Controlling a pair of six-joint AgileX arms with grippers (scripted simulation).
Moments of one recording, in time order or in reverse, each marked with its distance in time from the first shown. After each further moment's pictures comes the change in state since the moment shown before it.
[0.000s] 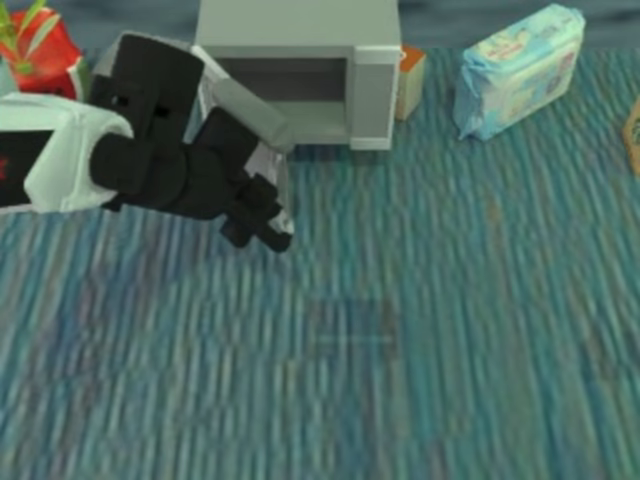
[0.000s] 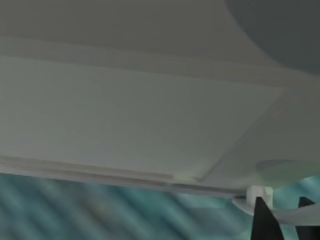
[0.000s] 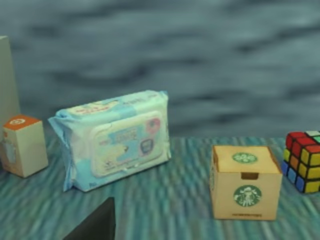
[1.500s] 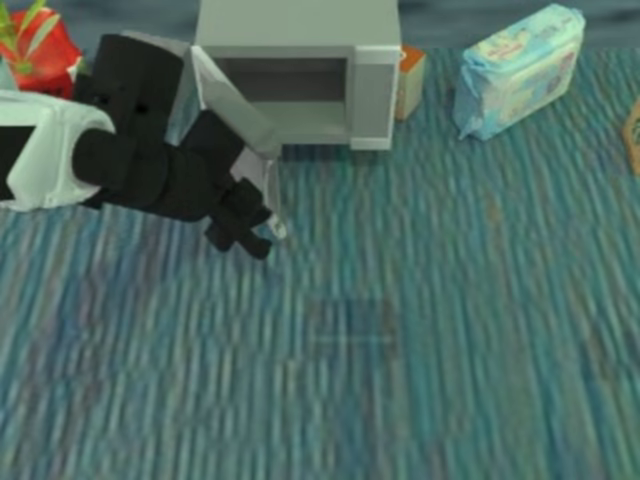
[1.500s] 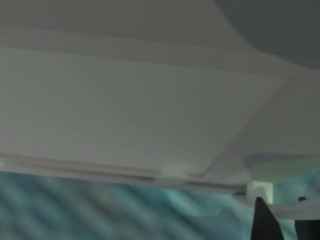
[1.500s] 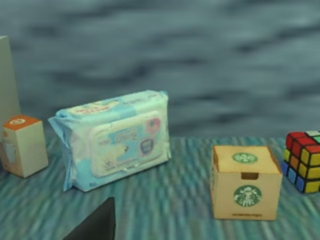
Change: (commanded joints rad) left arm 0.040 -0.009 -0.005 -0.035 0.065 0.093; right arm 0.000 0.000 0.000 0.000 0.000 0.000
